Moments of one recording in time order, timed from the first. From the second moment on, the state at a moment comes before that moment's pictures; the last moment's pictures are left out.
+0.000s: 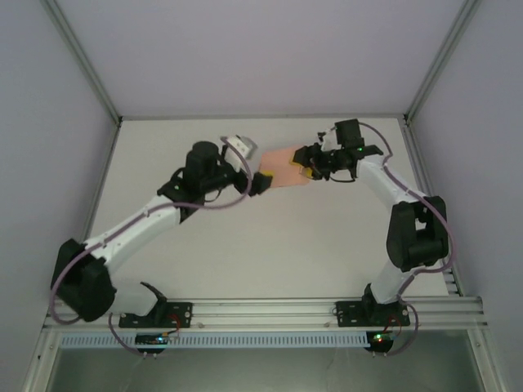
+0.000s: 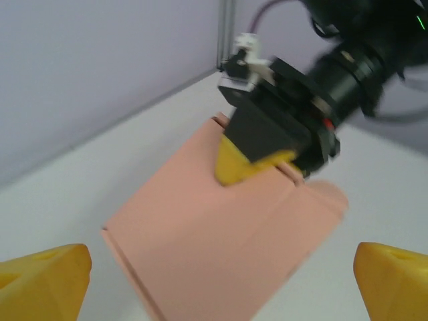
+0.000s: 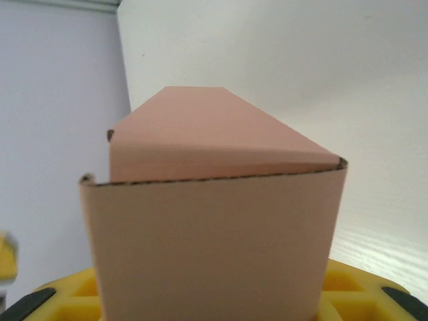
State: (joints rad) left arm -0.68 1.32 1.04 -0.01 0.24 0.08; right arm 0.20 1.68 1.32 -0.53 -0.77 0.74
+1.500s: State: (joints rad) left arm -0.93 1.55 1.01 0.01 -0.28 0.73; right arm 0.12 1.69 1.42 -1.04 -0.95 0.80
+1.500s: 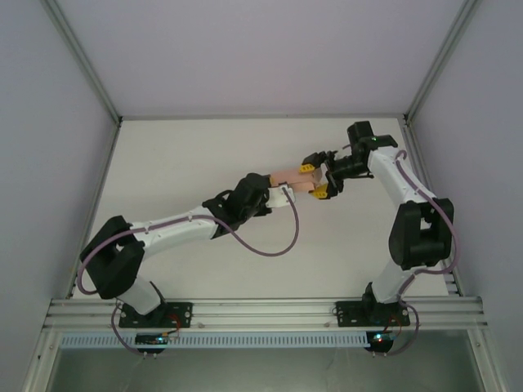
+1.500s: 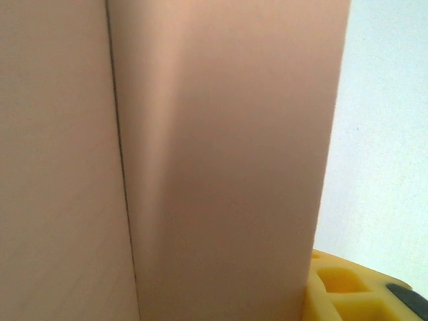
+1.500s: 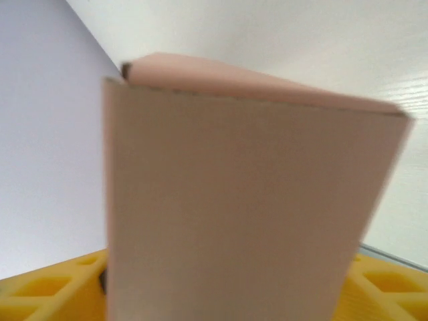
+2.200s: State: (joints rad) left arm -0.74 1.64 1.35 -0.91 0.10 0.58; right arm 0.13 1.32 1.24 -0.65 -0.23 0.30
